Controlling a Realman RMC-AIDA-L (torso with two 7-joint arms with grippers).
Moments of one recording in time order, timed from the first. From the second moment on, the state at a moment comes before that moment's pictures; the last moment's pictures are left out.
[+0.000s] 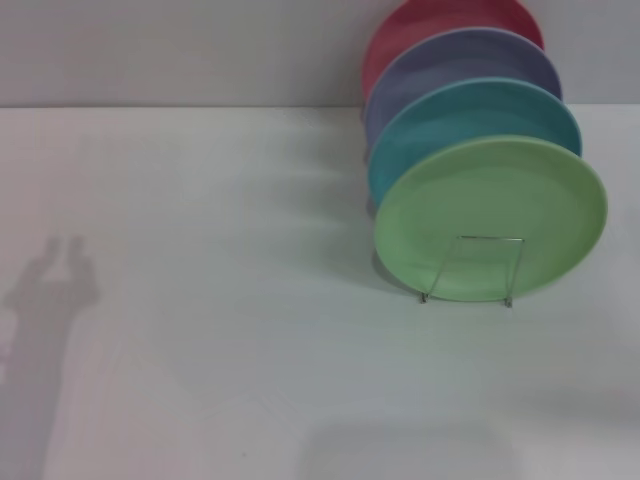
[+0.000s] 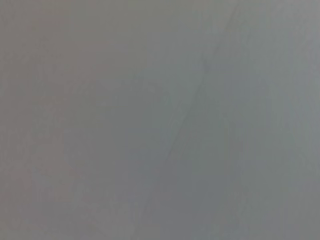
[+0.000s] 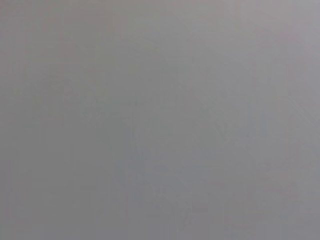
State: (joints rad) left arm -0.20 -2.06 -0.63 -0.43 2.05 1.57 -0.34; right arm 0.39 2.05 -0.08 -0.37 -1.40 -1.82 0.56
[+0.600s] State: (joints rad) left arm -0.33 -2.06 -0.68 -0.22 2.05 1.56 -0.31; right arm 0.25 2.00 0.18 -0.34 -1.24 -1.48 0.90
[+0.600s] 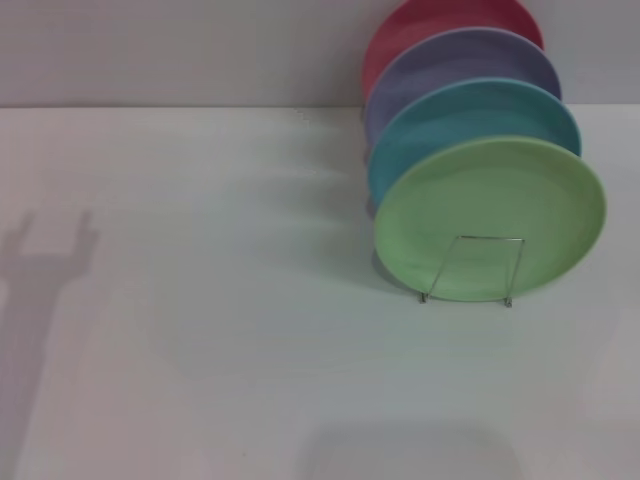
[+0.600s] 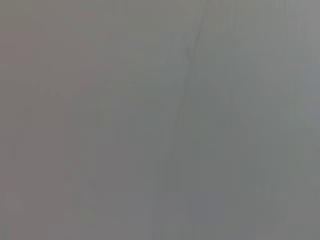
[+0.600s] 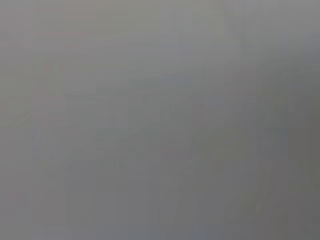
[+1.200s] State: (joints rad) left arm -0.39 -2.06 -0.69 -0.16 2.05 1.54 -0.22; right arm 0.38 2.05 0.21 -0.29 -1.23 -1.36 0.76
